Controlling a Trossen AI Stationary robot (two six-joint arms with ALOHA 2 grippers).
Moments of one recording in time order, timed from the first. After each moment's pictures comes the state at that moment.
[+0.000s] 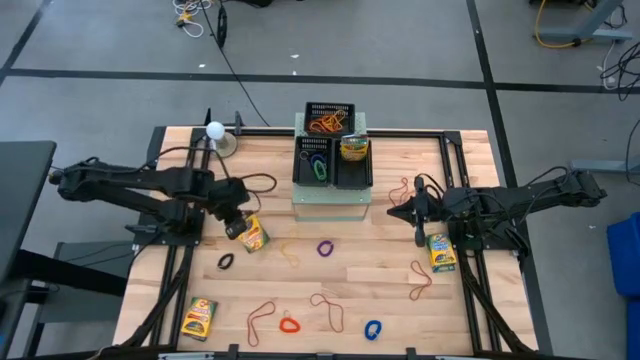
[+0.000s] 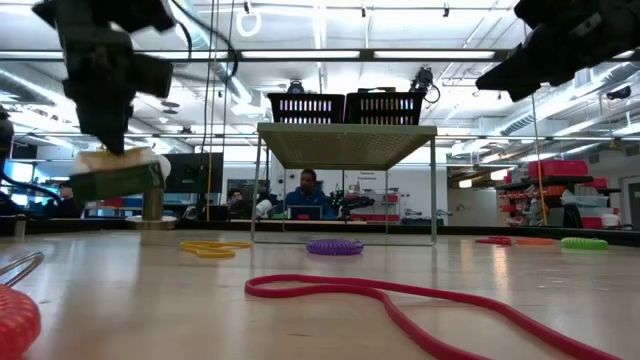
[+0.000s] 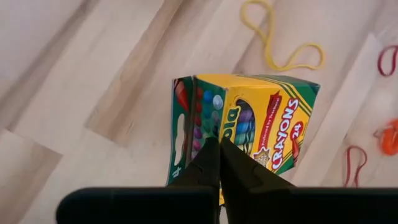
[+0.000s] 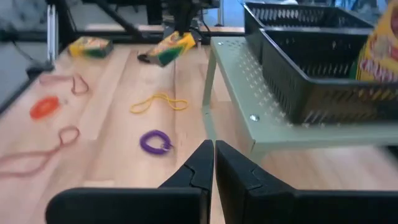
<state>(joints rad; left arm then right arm) 0.02 0.93 0.66 -0.85 0.05 -0.58 0.17 0.63 0.40 -0.13 0.23 0.03</state>
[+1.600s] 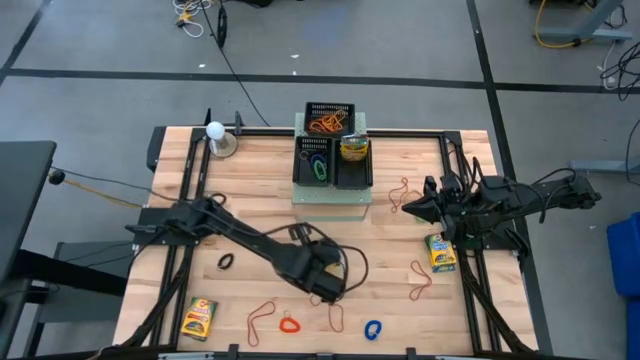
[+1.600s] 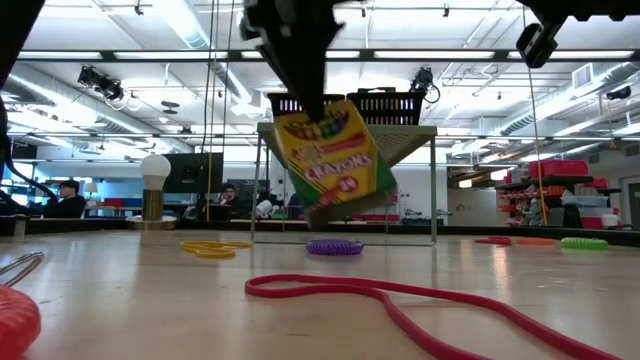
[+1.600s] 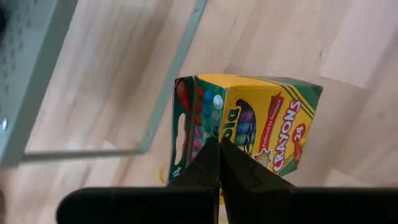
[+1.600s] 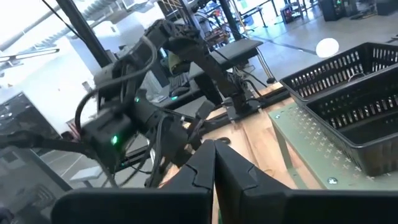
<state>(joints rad) -0.44 2.21 2.00 -1.30 -0.66 -0.79 0.20 0.44 0.46 -0.03 0.12 0.47</state>
